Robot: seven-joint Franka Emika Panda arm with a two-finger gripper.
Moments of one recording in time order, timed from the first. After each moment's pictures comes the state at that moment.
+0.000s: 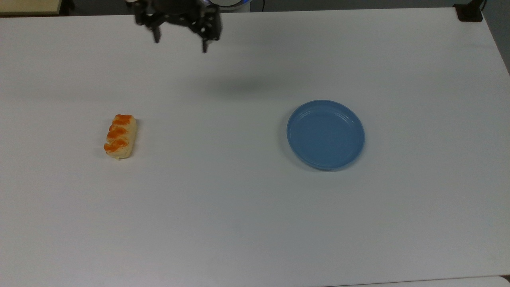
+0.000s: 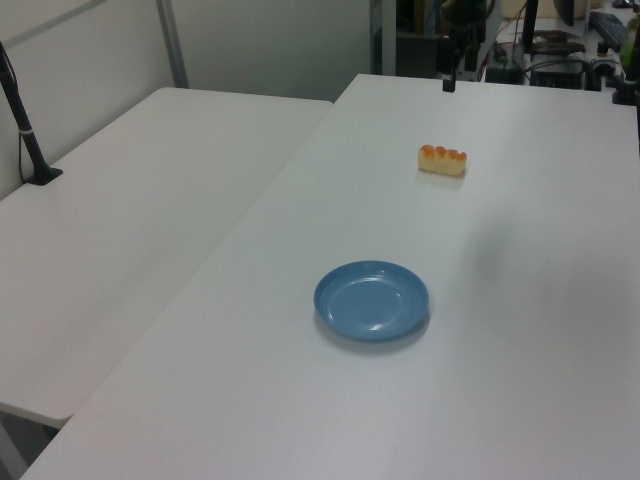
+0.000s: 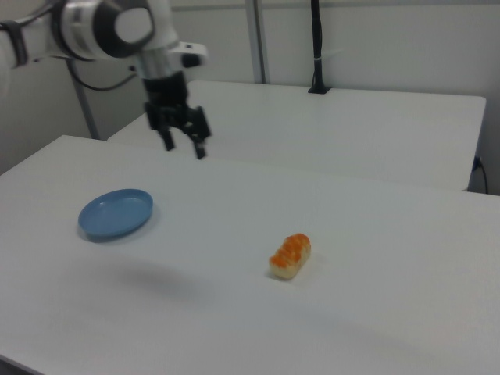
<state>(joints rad) 0.05 0.13 -0.10 -1.53 -0.06 1.68 0.12</state>
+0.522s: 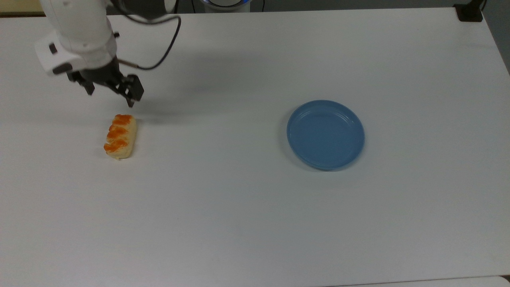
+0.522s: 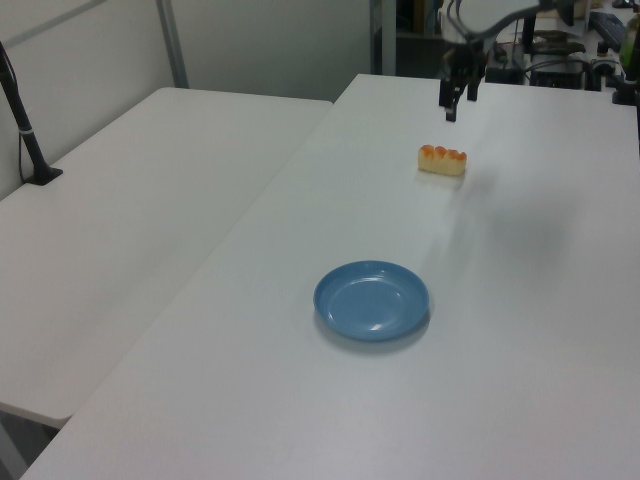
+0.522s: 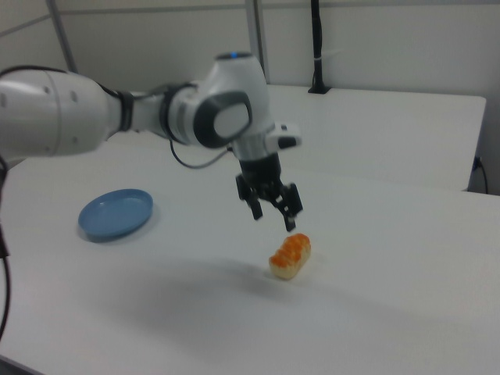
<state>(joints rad) -0.07 0.35 -0.24 -1.62 -0.06 2.00 -0.04</state>
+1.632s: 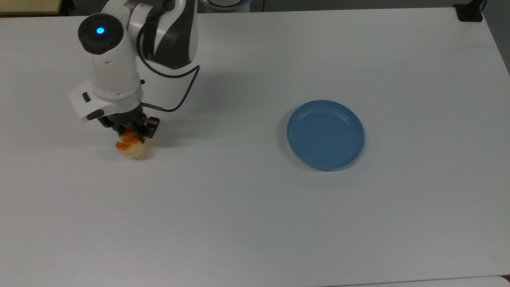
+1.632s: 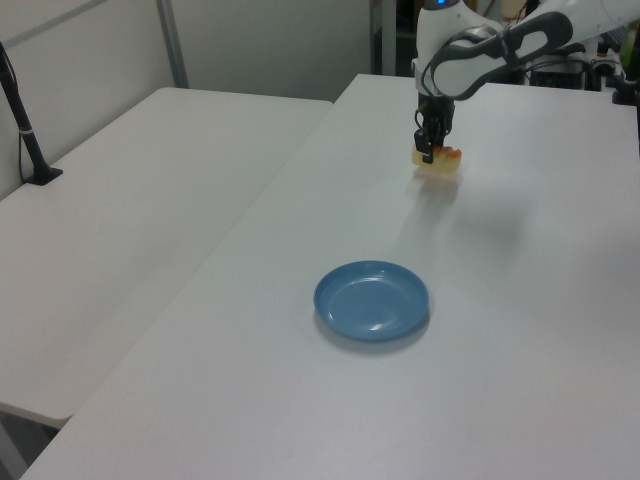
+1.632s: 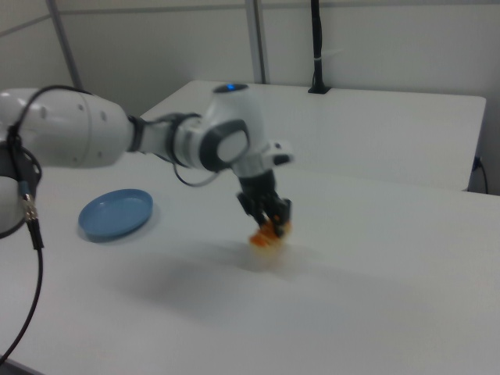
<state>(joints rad) -0.01 0.50 -0.23 -1.59 -0.03 2.17 -0.02</state>
